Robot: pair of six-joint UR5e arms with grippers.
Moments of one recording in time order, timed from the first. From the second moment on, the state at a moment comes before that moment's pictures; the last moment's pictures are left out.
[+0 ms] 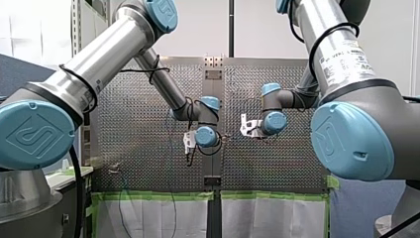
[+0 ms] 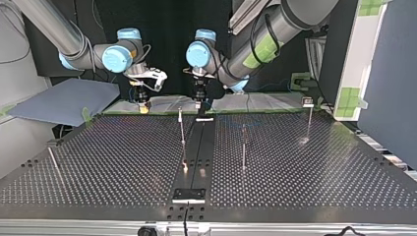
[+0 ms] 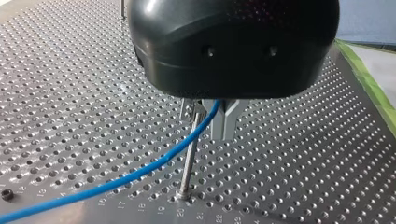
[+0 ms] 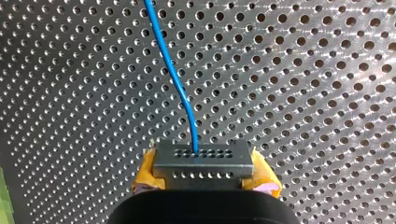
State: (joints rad) left arm -0.65 -2.28 -1.61 -2.53 -2.04 -1.71; right arm 2.00 -1.02 1.74 -0.50 1.60 1.56
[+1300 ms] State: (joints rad) left arm -0.61 -2.31 -1.56 -2.55 -1.95 -1.77; right arm 1.98 -1.01 1.73 -0.52 1.59 1.56
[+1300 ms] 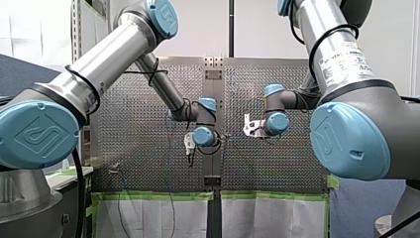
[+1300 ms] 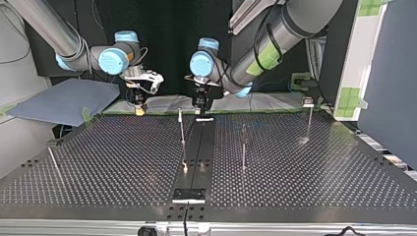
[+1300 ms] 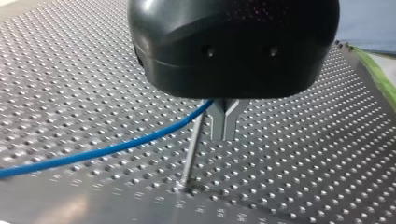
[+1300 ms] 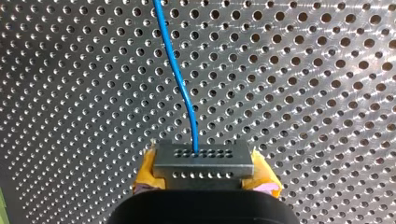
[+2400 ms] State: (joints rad) left arm -0.56 -2.34 -1.47 -2.62 -1.89 -1.77; right arm 1.95 -1.00 1.70 -0.53 1.59 1.56
